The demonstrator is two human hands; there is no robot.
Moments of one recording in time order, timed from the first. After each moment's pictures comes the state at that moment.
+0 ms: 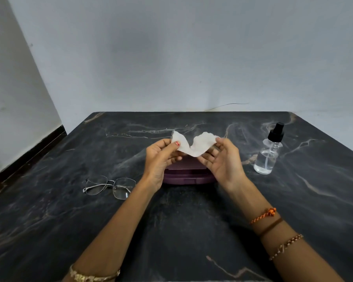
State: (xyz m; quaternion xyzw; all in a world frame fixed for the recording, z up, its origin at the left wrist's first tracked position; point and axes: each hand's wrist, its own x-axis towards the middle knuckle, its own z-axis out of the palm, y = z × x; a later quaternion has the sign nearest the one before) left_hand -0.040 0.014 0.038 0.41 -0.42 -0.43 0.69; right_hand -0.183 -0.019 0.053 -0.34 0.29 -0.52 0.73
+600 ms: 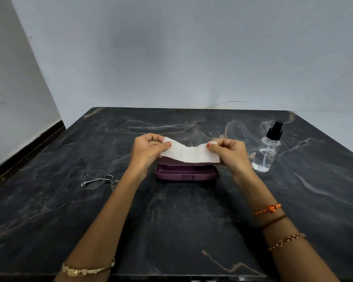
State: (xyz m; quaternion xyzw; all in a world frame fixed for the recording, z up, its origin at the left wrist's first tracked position) left_hand -0.015 0.015 0.047 0.58 -0.43 -0.33 0.61; right_hand -0.205 -0.034 0.048 -0.57 0.45 -0.47 0.50
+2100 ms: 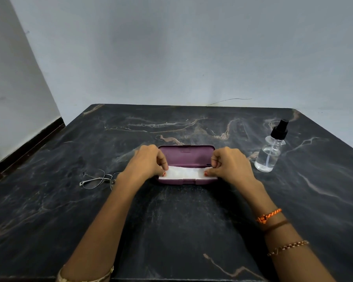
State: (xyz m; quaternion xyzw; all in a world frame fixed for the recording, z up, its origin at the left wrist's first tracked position) left_hand -0.010 0.021 0.048 0.74 -0.62 -0.17 0.20; right_hand -0.211 -0.036 0.036 -0.82 0.53 -0.18 0.13
